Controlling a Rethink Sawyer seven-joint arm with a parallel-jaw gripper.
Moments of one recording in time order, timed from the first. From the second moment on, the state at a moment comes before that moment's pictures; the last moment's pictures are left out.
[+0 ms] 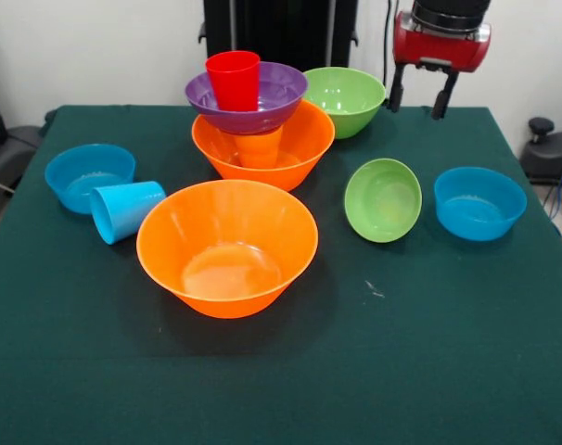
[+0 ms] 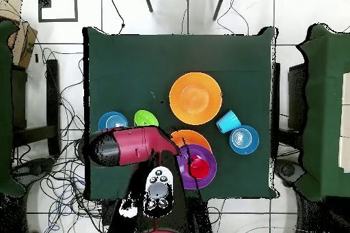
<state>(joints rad) 0.04 -0.76 -0.01 1.84 -0.12 0.50 2.09</state>
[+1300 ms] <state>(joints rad) 0.14 -0.59 -0.15 1.78 -0.04 0.45 2.09</state>
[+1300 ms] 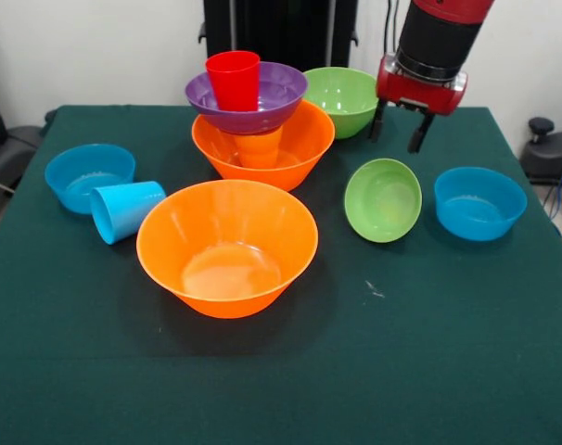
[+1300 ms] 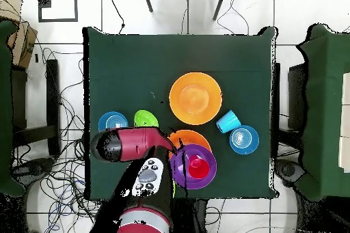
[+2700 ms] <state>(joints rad) 0.21 -0.57 -0.20 1.77 0.10 0.35 2.11</state>
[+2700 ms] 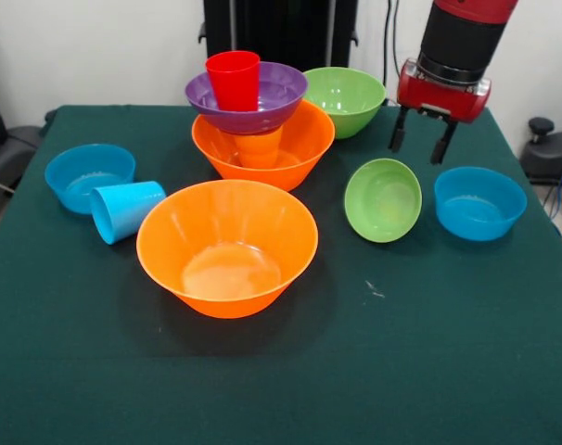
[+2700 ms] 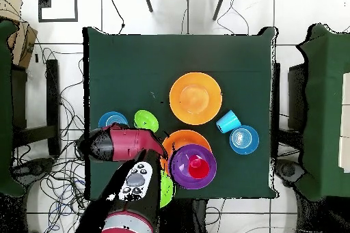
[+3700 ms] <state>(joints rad) 0.23 -0.57 -0.20 1.87 0.15 0.21 2.14</state>
